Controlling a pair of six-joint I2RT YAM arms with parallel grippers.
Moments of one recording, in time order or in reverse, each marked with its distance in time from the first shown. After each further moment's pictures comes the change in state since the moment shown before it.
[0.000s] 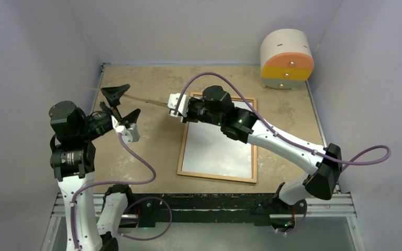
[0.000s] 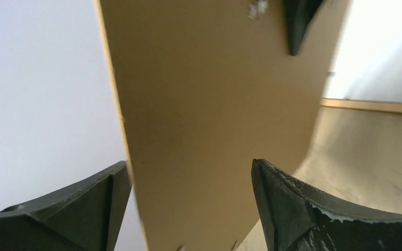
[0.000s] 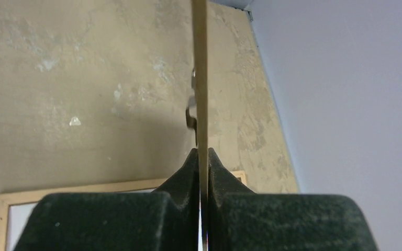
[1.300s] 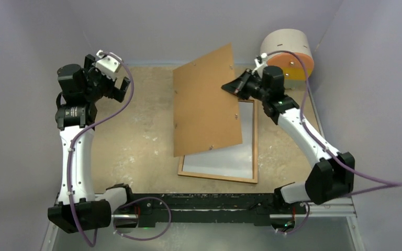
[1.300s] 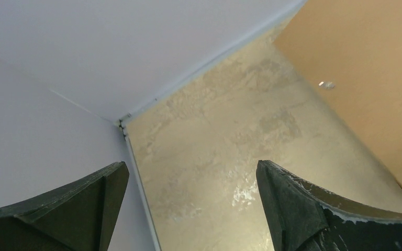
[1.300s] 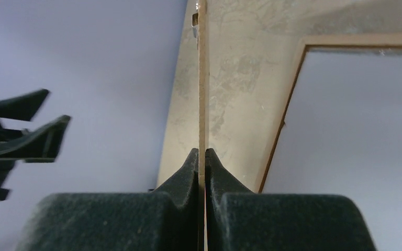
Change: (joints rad) left arm -0.003 0.338 0.132 0.243 -0.569 -0.846; right arm -0.610 -0.050 -0.169 0.102 -0.245 1.503
